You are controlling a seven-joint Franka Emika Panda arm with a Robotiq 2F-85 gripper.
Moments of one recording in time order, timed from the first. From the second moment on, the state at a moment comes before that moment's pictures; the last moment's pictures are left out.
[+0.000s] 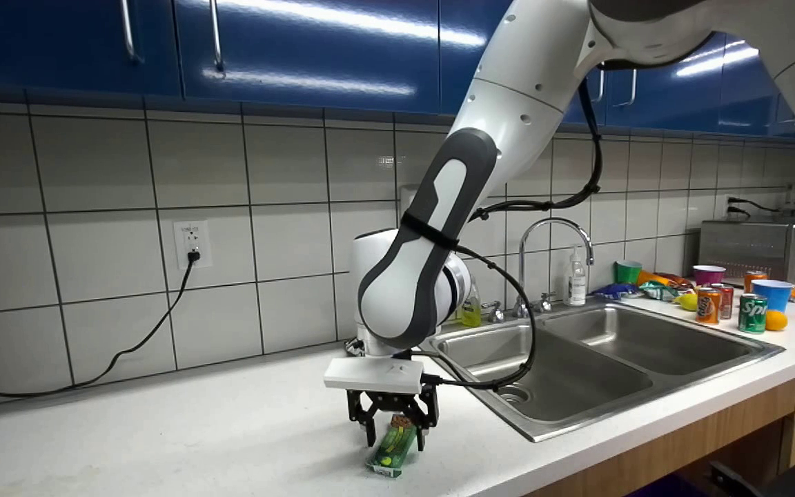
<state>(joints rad) 0.50 0.46 0.04 -2.21 -0.12 2.63 1.24</state>
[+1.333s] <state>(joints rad) 0.50 0.47 0.04 -2.17 -0.12 2.63 1.23</state>
